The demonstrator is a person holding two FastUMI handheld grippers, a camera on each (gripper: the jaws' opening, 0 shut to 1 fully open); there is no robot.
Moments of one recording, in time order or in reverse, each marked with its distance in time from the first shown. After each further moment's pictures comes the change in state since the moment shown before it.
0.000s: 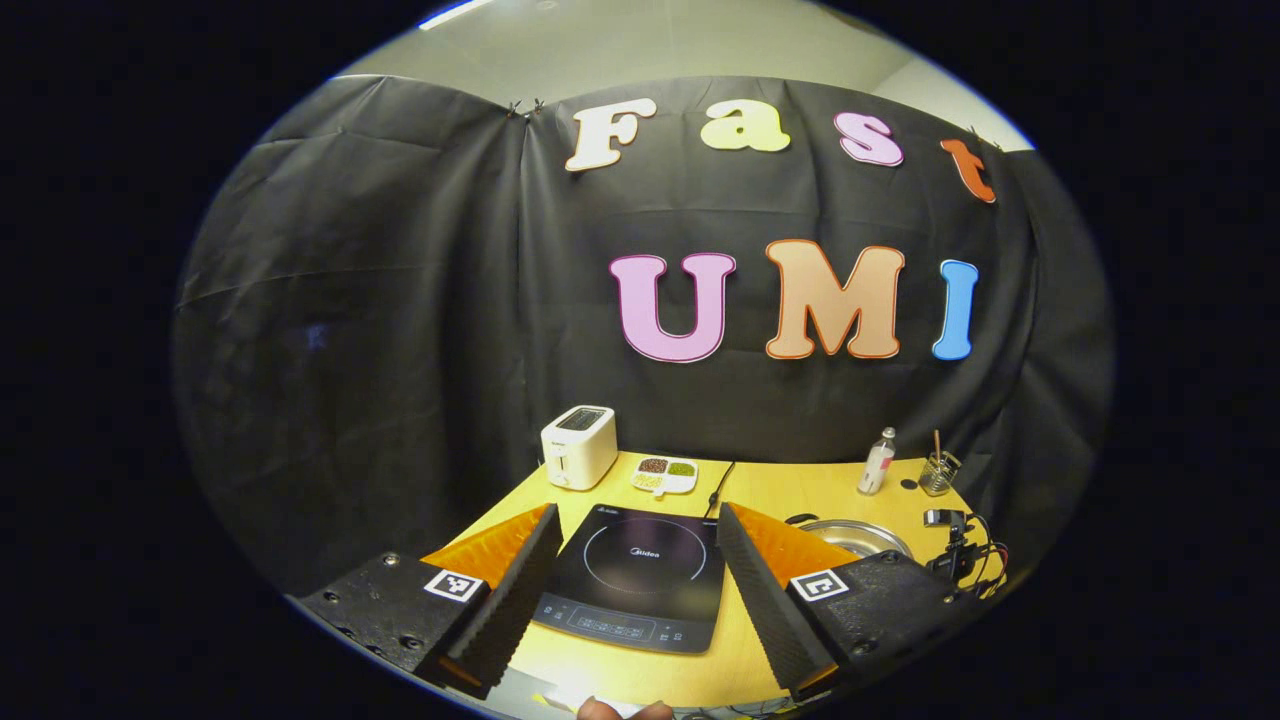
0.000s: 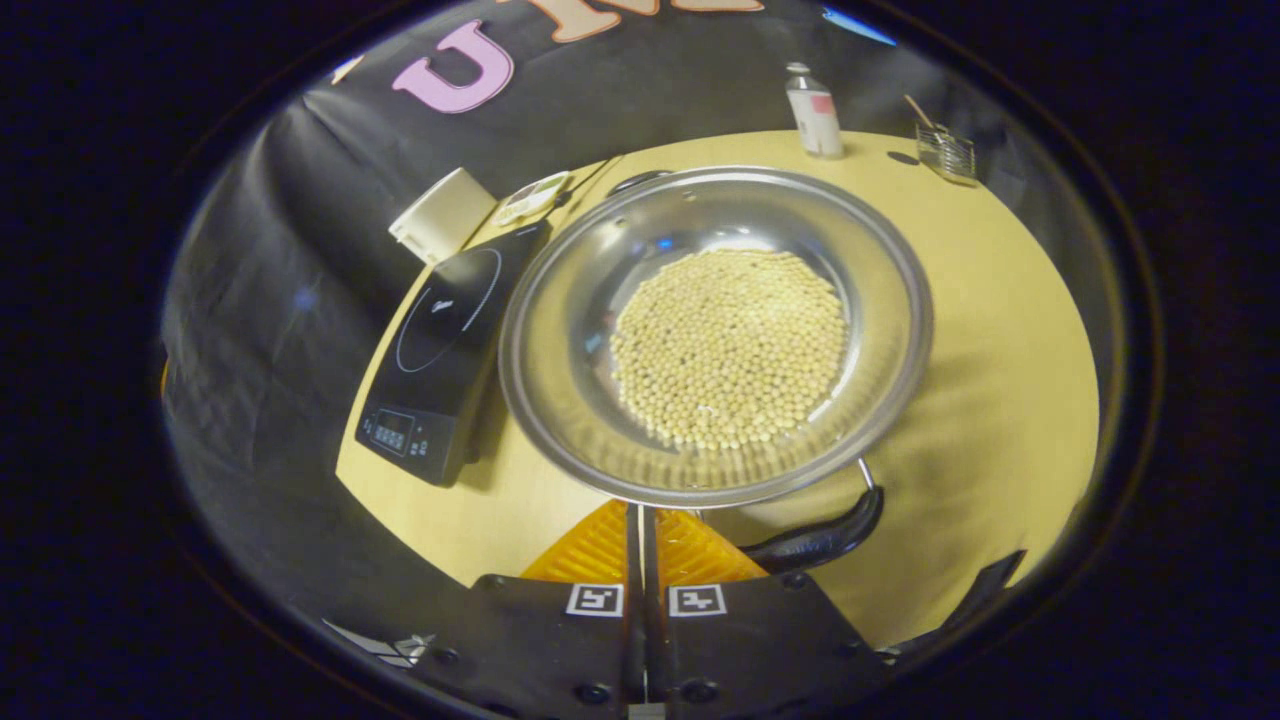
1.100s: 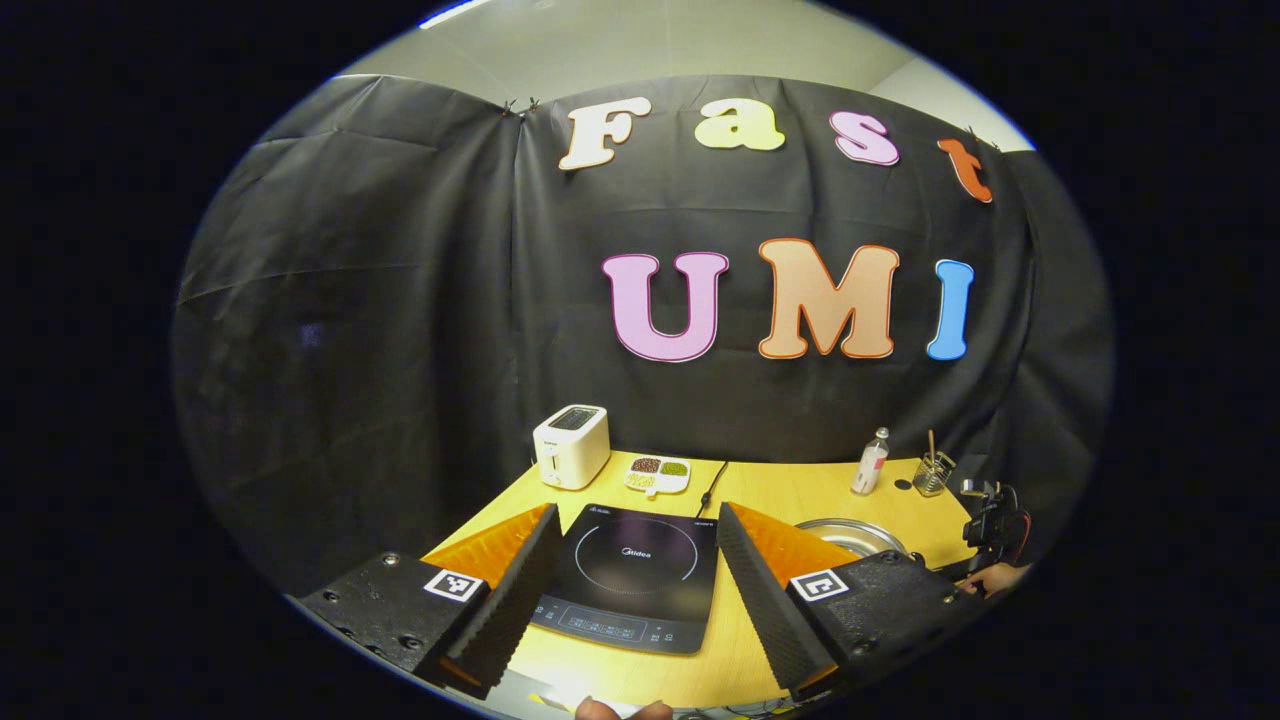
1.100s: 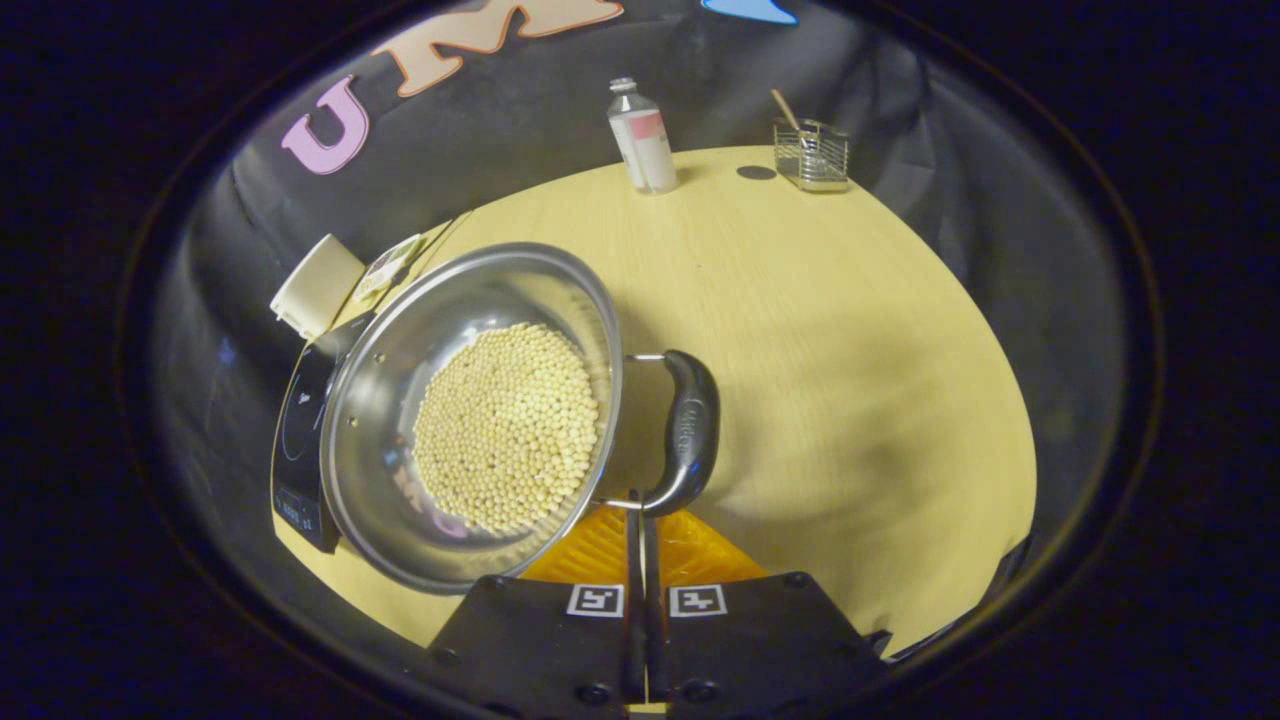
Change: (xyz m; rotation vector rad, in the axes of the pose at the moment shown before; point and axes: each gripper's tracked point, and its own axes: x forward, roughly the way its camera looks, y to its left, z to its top) left arm 0.005 -0.007 0.001 0.007 0.001 -0.007; right arm 0.003 -0.152 0.079 0.110 -0.087 -0.225
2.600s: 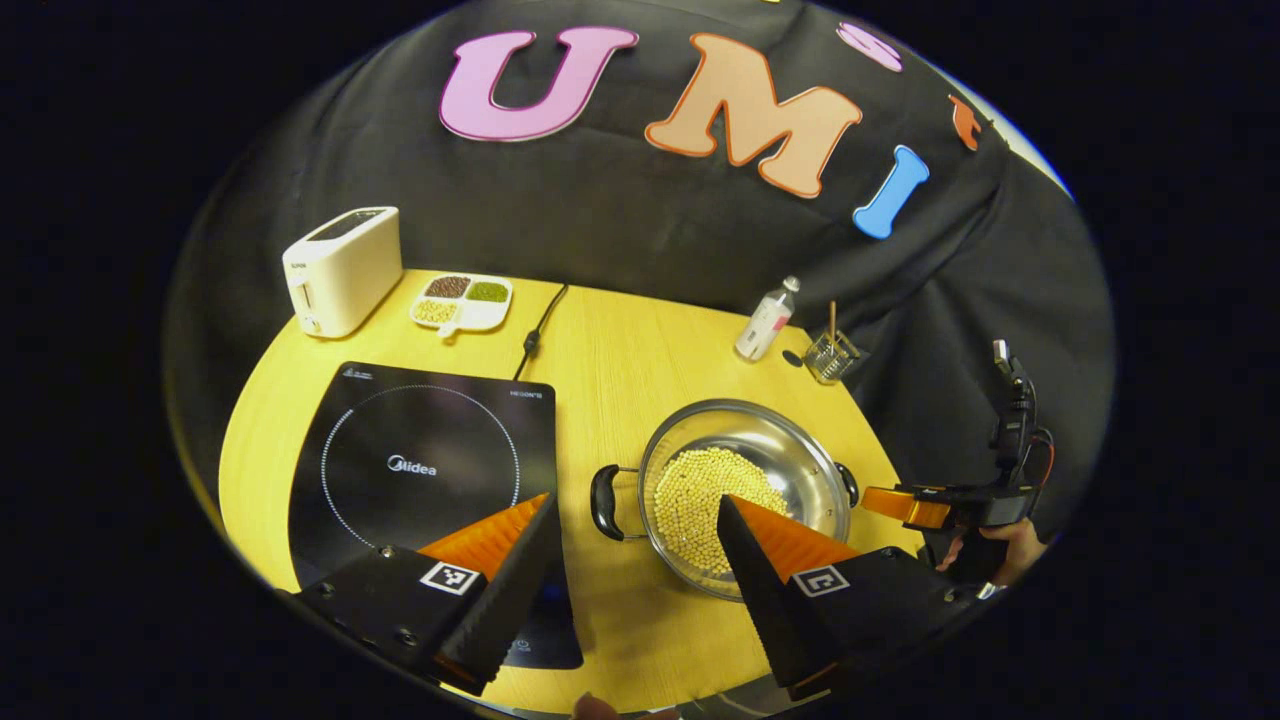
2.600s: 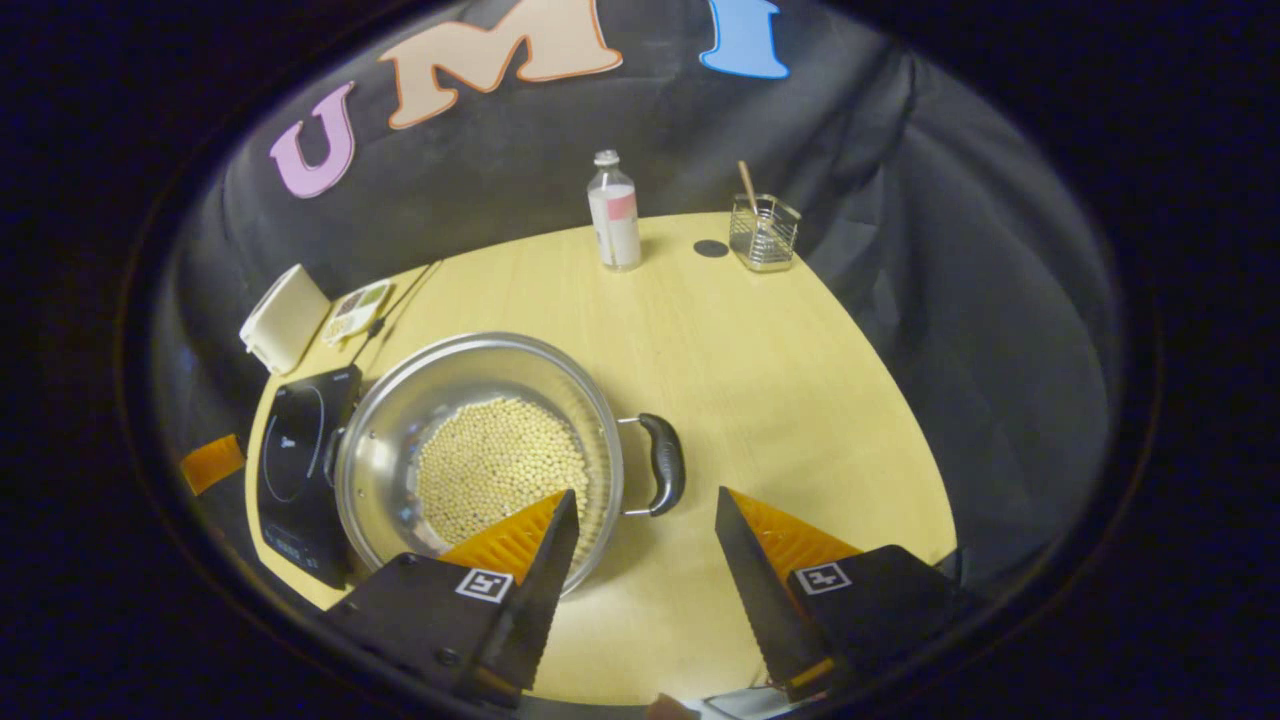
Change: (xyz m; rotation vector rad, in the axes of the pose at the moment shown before) left arm 0.164 -0.140 -0.188 -0.092 0.609 -0.515; right arm -0.058 0.000 0.052 -0.022 -0.097 -0.187
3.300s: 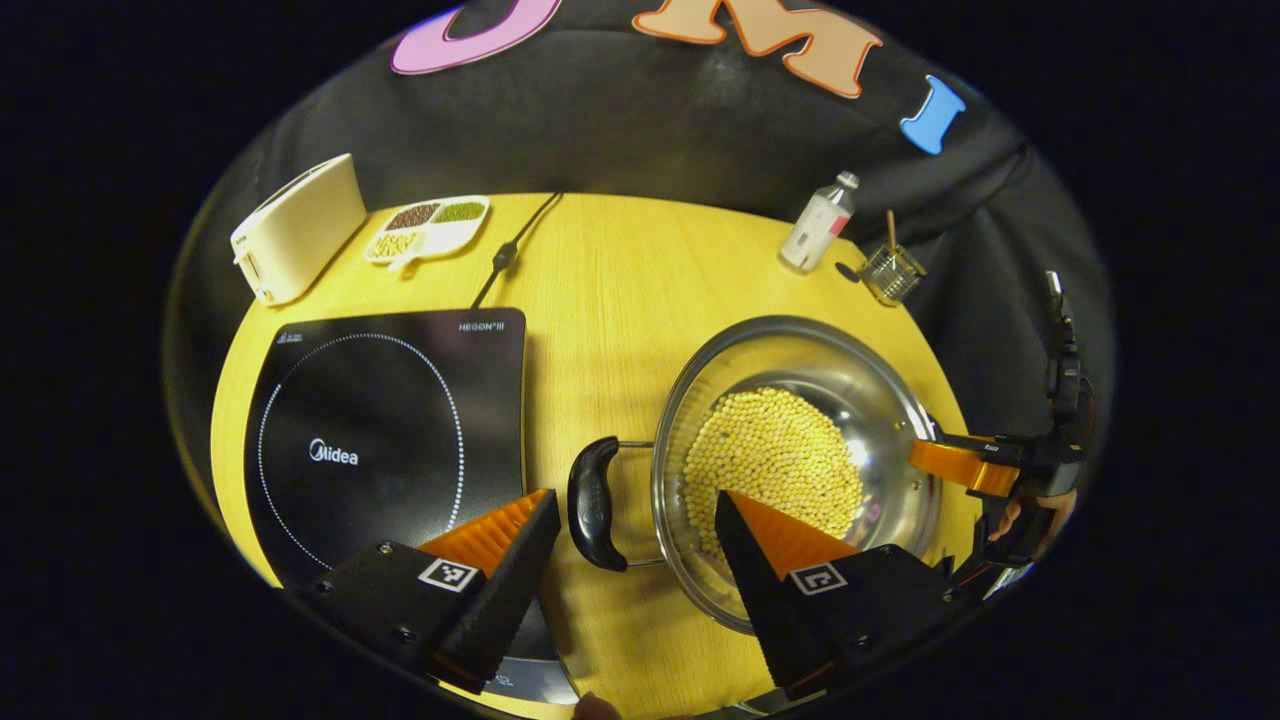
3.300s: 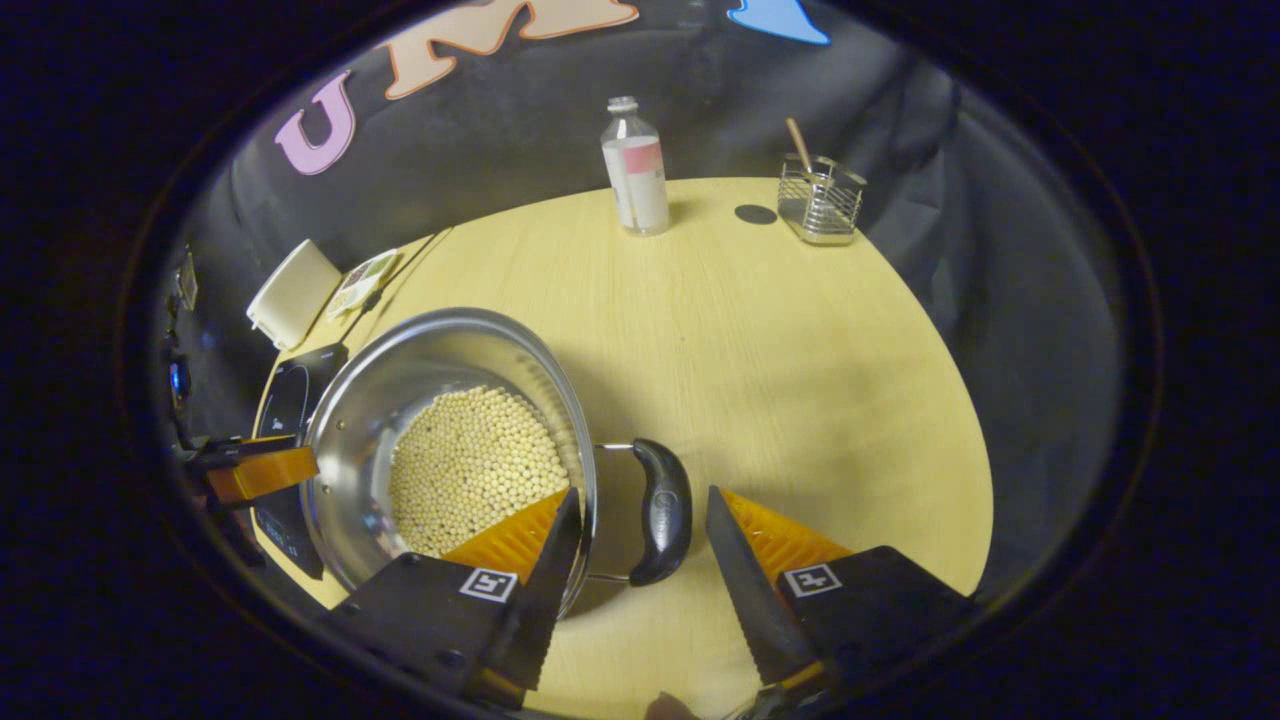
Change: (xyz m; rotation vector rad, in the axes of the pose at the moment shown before) left arm 0.096 0.018 -0.049 0.040 0.233 0.099; right arm 0.074 0.007 0.000 -0.032 0.085 0.143
